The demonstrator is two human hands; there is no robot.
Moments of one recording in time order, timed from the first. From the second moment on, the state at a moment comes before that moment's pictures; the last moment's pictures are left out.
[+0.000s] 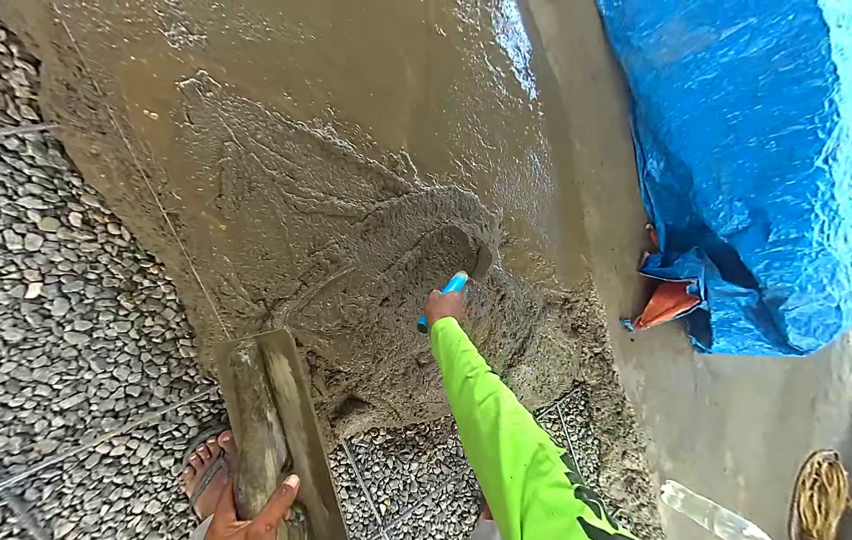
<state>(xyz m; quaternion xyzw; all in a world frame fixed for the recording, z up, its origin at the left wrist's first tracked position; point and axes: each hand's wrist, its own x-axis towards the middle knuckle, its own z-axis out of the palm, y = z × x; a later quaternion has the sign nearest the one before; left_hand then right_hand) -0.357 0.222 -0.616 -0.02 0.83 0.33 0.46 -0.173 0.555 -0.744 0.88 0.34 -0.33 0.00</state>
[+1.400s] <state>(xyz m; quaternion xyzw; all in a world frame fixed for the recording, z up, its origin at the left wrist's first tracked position) -0.354 0.232 -0.616 -0.04 0.82 0.33 0.46 -0.098 0.662 -0.727 0.84 0.42 -0.34 -0.04</state>
